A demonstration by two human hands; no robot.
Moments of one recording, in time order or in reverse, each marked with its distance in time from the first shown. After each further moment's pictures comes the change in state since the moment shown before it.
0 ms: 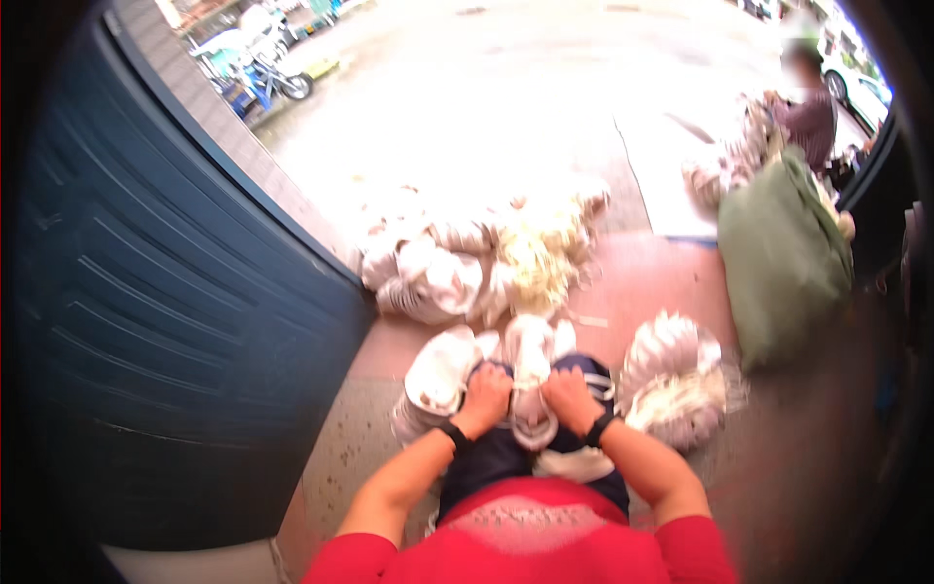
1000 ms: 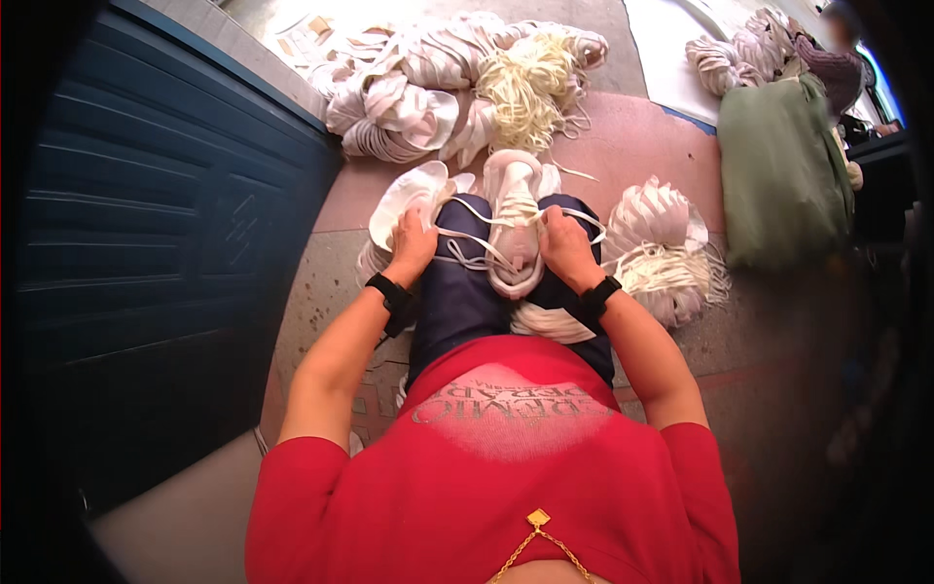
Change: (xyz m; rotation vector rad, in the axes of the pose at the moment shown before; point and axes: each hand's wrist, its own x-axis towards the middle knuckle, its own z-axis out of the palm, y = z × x) left_hand -0.038 -0.063 -0.007 -0.152 0.107 -0.684; right_hand 0.005 0.003 0.024 0.556 0.258 0.371
